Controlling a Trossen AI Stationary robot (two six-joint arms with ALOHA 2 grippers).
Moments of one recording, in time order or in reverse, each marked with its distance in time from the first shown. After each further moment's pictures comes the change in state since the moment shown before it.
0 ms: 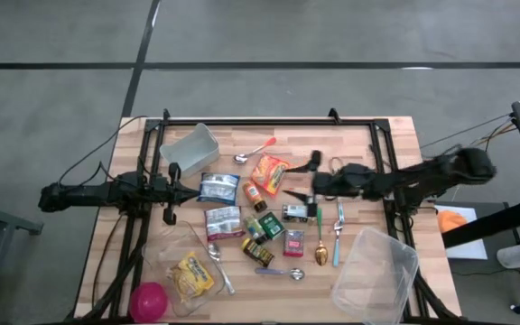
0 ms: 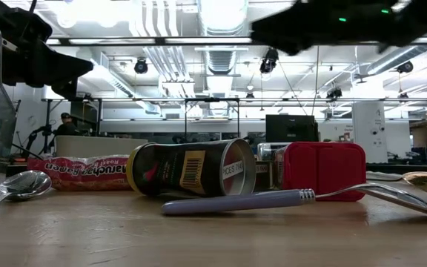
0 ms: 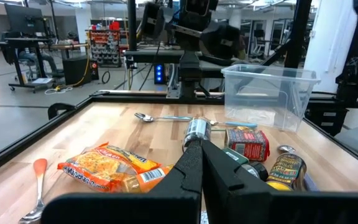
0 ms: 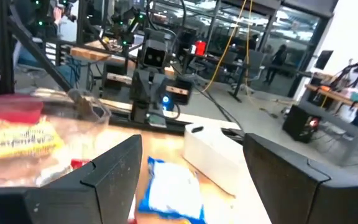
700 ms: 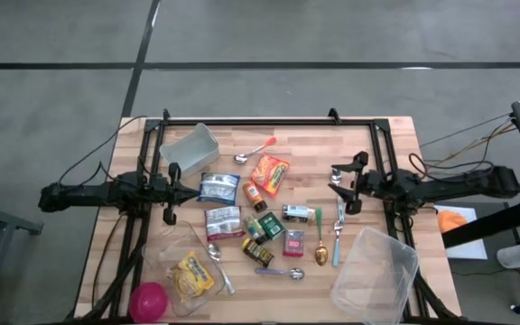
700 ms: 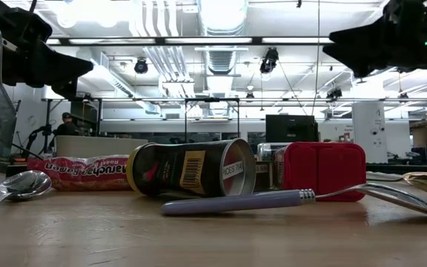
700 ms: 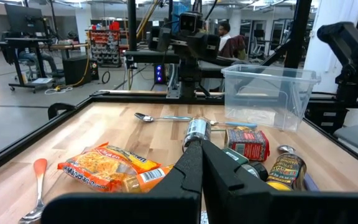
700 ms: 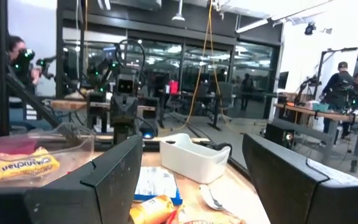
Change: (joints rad) left arm 0.000 0.000 0.000 -0.001 0.000 0.000; right arm -0.010 -0.705 -0.493 -0.006 0.086 0.108
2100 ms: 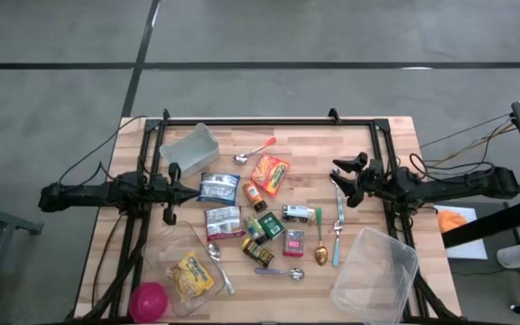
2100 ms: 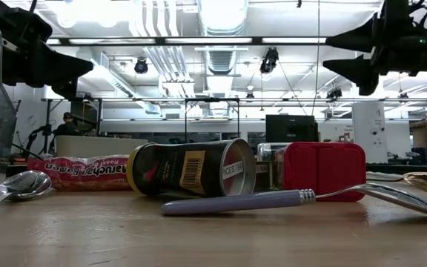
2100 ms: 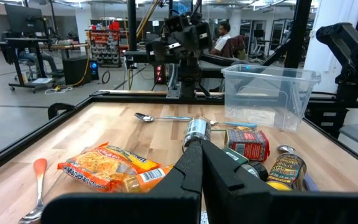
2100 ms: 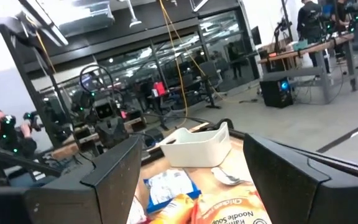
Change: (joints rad) left arm 0.000 0.000 0.000 0.000 0.000 0.000; right arm 0.000 -0.017 0.000 -0.037 0.154 0.395
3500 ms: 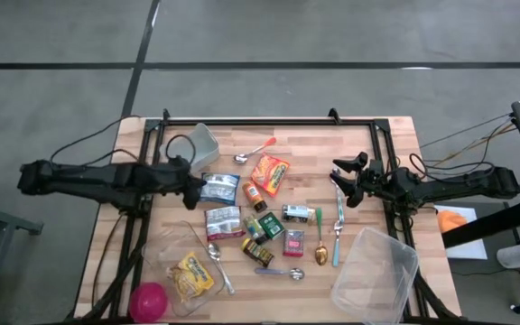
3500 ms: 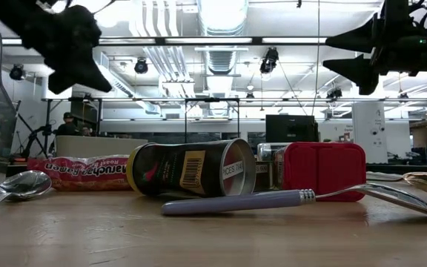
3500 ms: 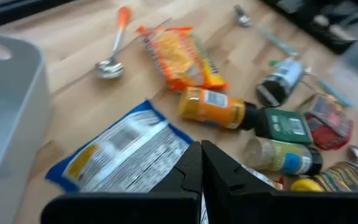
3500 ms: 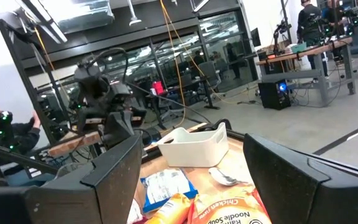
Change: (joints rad) left arm -0.002 0.724 0.552 -0.513 -0.269 -0.621; right arm 0.000 0.000 0.000 0.000 0.001 -0.018
